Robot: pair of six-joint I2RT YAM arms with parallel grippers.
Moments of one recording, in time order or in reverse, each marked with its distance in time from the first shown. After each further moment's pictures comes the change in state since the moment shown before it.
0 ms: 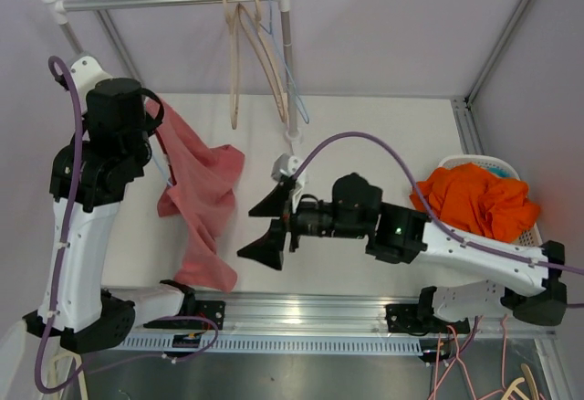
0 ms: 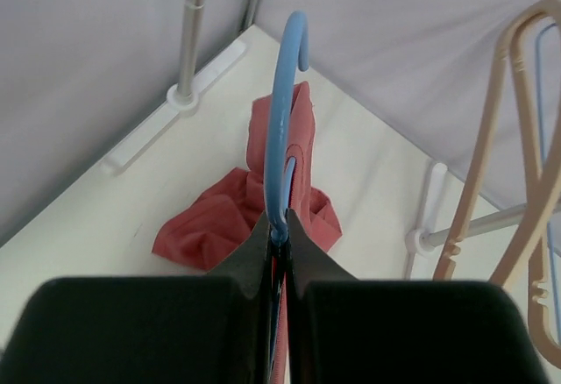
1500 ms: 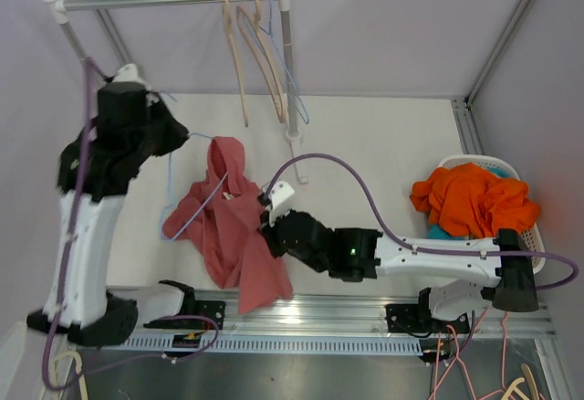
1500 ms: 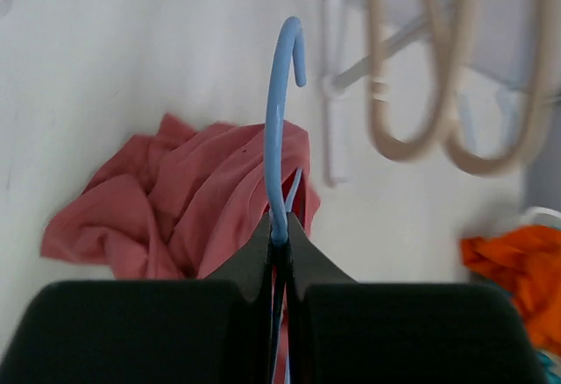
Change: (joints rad) left arm 0.057 0.075 -0.051 -0.121 0.507 -0.011; right arm 0.219 0.200 -0.107 -0.065 0.737 0.088
